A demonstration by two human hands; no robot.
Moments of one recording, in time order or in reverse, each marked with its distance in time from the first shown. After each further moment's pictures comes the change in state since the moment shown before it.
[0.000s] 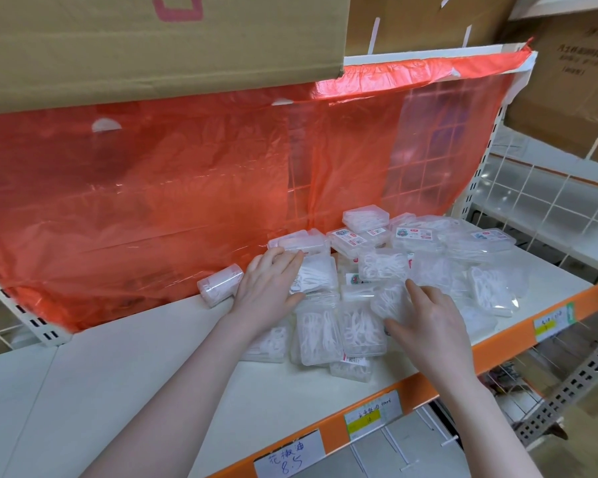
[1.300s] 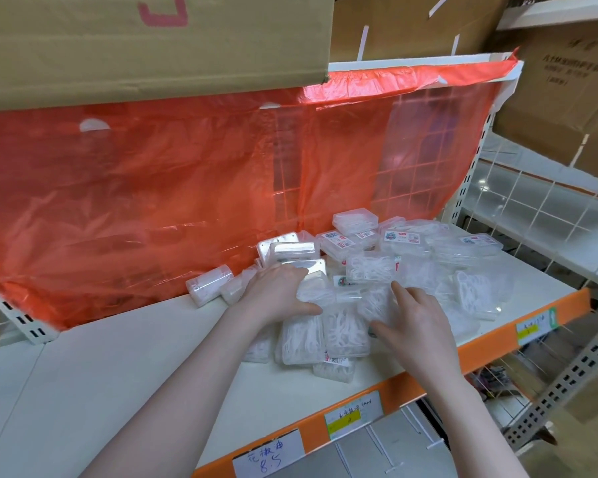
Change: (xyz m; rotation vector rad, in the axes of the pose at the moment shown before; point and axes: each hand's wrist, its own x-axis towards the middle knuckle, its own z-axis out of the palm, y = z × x) left_hand 0.021 0.038 -0.035 -0.179 -0.445 -0.123; right_hand 0.004 0.007 -0.006 -0.004 -0.045 -0.055
